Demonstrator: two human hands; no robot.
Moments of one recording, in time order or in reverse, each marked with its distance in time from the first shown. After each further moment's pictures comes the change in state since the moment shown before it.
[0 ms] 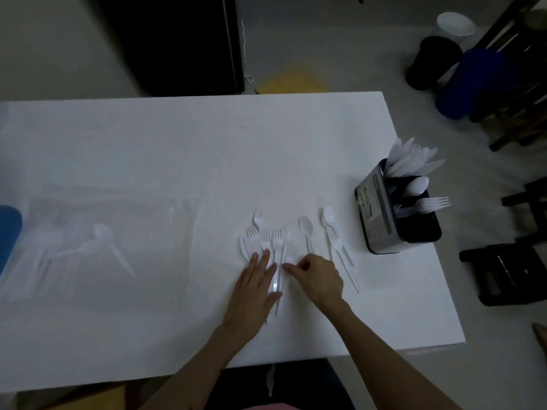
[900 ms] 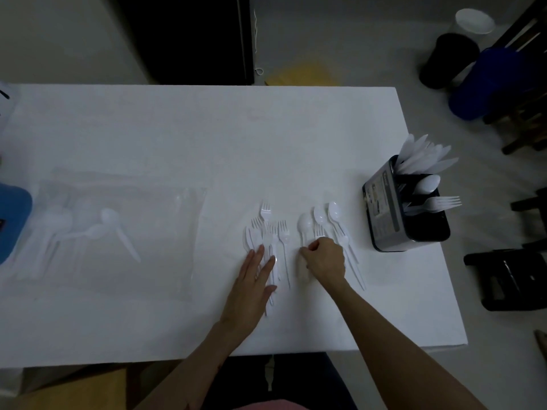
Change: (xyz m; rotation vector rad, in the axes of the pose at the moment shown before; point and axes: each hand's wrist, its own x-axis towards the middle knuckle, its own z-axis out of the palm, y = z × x) left_hand -0.013 -0.004 0.000 -0.161 0.068 -0.050; right_hand 0.029 -0.004 0.000 0.167 0.046 0.115
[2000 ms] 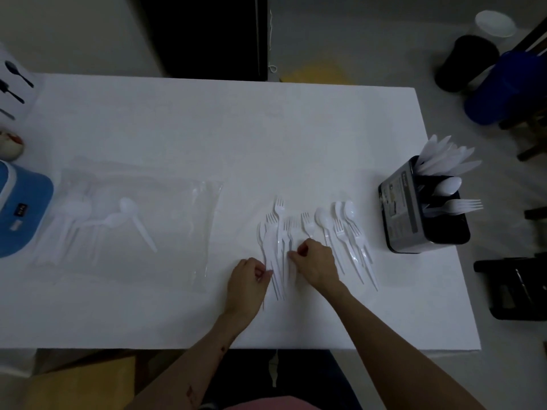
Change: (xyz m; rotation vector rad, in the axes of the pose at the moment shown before) left_hand 0.000 0.000 -0.025 -0.270 0.126 -0.501; right_hand -0.023 -0.017 0.027 -0.093 -0.129 -0.222
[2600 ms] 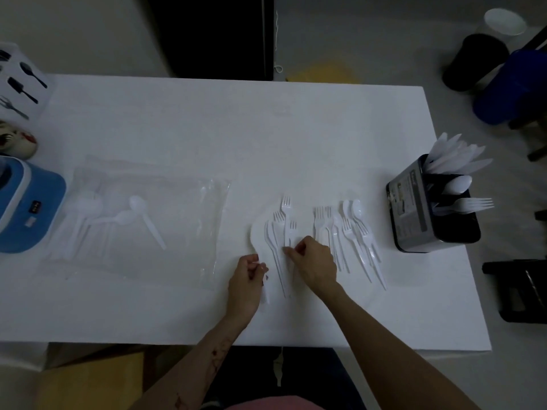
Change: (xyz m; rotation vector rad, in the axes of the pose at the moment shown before) left_hand -0.009 -0.003 -0.012 -0.509 0.021 -0.279; right_hand -0.008 -0.016 0.013 -0.054 0.022 -0.001
